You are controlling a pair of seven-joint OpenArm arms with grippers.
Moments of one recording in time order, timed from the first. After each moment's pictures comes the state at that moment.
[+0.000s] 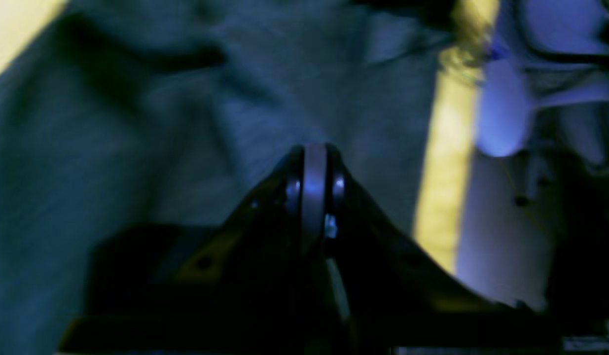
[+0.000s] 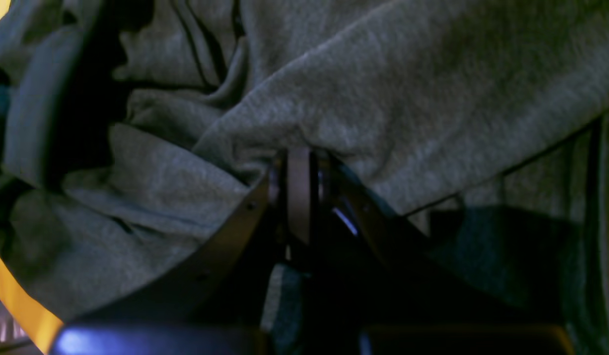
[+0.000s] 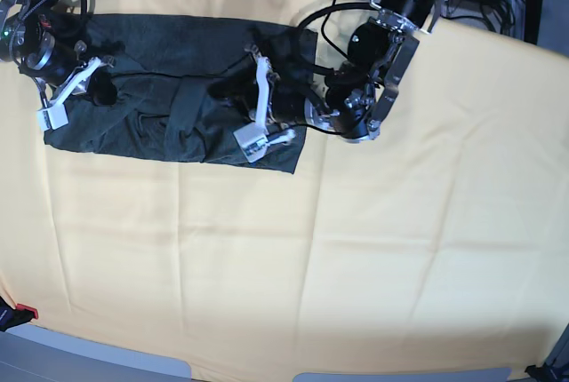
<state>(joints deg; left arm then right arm) -7.2 -6.1 27.7 88.8 -50.2 -41.3 60.5 -16.5 16.4 32.3 95.1 45.4 41.9 -63.1</state>
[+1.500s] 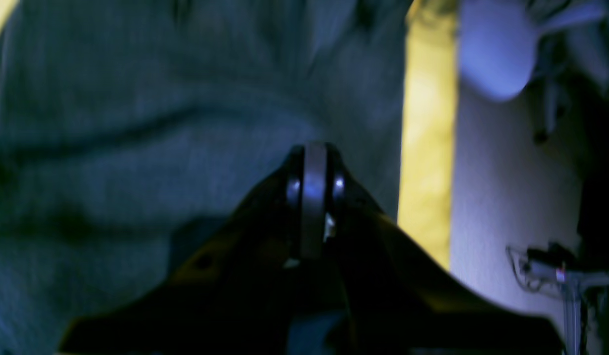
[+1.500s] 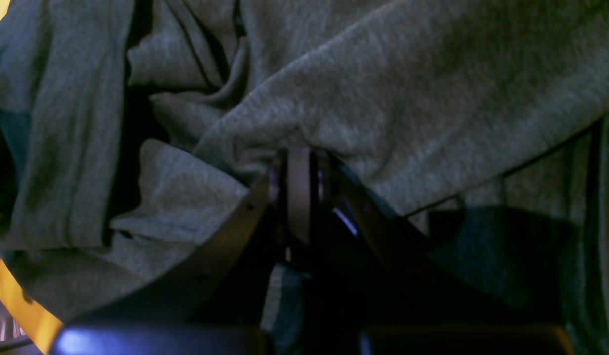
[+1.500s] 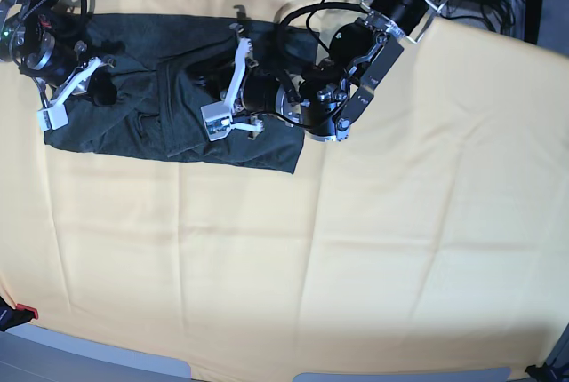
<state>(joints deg) -10.6 -5.8 36.2 88.9 -46.2 -43.7 57.8 -16.4 16.4 32.3 95.1 45.4 41.9 -63.1</state>
